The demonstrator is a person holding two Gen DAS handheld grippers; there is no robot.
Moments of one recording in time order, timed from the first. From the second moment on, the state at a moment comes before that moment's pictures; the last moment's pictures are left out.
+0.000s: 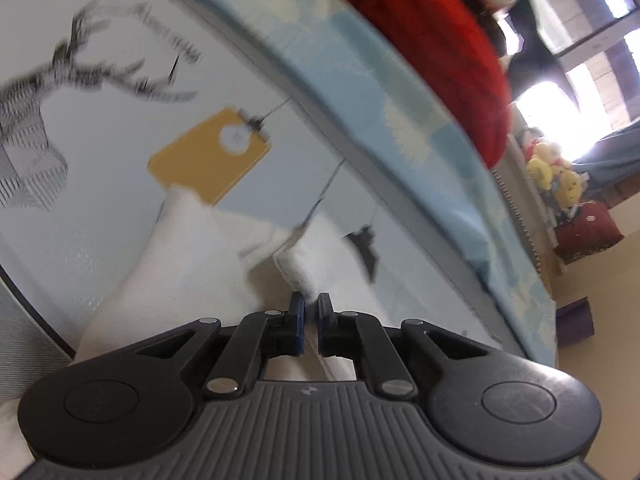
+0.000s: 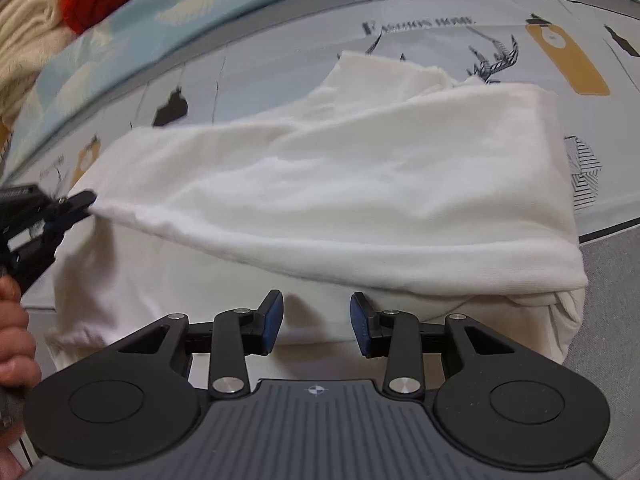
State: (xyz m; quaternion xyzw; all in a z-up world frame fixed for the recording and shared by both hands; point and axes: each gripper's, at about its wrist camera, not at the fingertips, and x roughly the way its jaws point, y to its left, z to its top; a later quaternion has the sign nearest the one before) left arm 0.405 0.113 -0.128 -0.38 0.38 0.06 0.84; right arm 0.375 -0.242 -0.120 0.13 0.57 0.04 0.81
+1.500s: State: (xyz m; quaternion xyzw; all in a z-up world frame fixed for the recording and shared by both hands) left arm 0.321 0.151 -0.095 -0.35 0.53 0.14 0.76; right arm 0.343 -0.347 -0.075 0.28 0.50 -0.18 0.80
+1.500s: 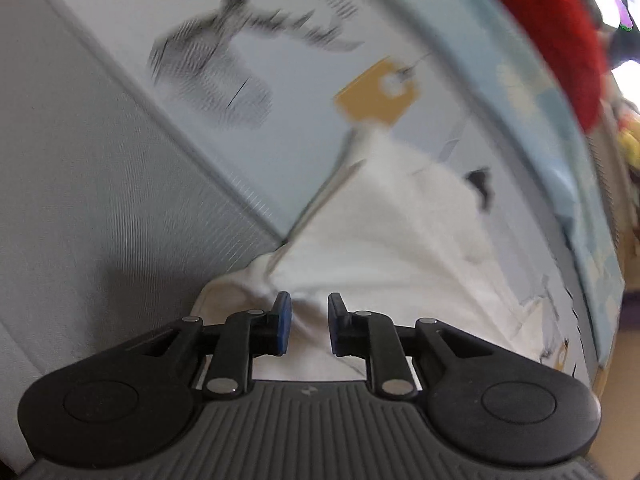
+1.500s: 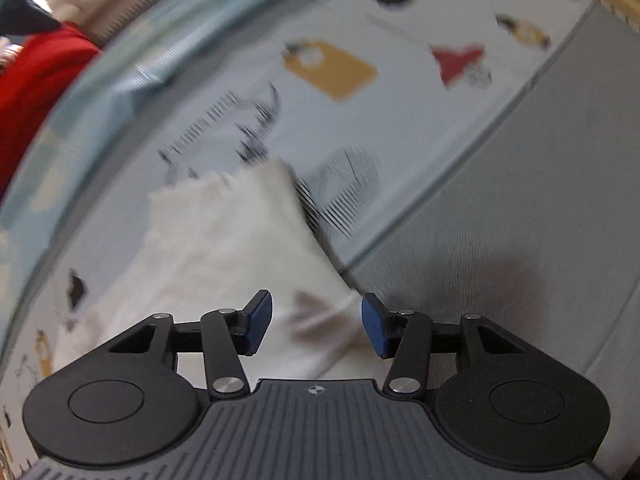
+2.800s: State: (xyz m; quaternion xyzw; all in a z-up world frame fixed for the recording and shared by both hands) left arm 0.030 0.138 -0.142 -0.07 0.58 0.02 0.81; right arm 0.052 -0.361 -0.112 0.09 0.58 -0.09 0.81
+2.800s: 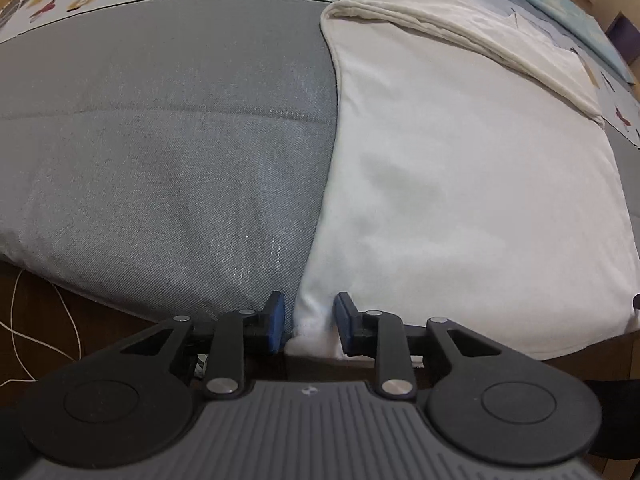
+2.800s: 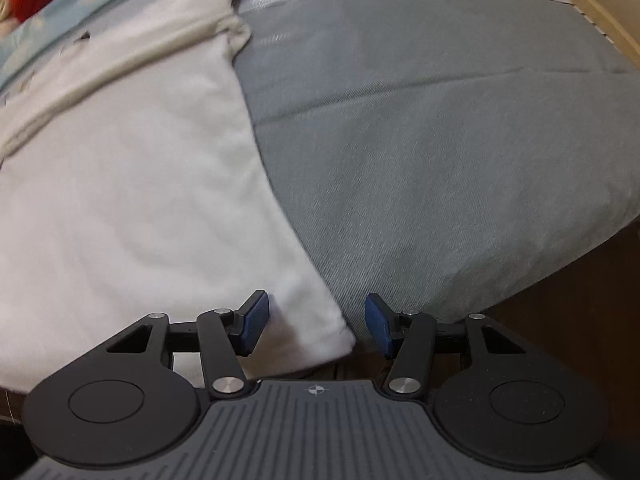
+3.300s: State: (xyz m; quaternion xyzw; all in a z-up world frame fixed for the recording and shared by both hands) left arm 0.025 0.136 -0.138 -0.08 0.59 0.01 0.80; right arm 0.045 -0.362 -0.106 0.09 0.57 -0.07 0.82
